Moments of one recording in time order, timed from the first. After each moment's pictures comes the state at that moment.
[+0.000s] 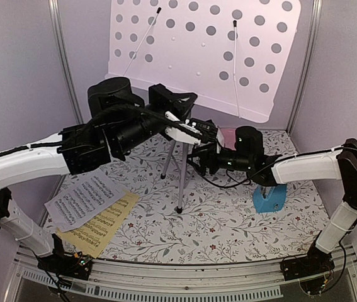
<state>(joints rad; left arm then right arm) -1.17 1.47 1.45 0.12 -0.39 1.74 0.75 1.67 0.96 0.51 -0.38 0.24</state>
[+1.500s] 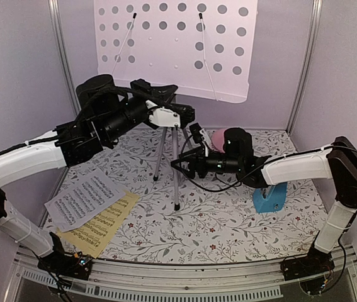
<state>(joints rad) -0.98 1.42 1.35 0.20 -0.24 1.59 0.81 1.74 1.03 0.53 -0.46 0.30</state>
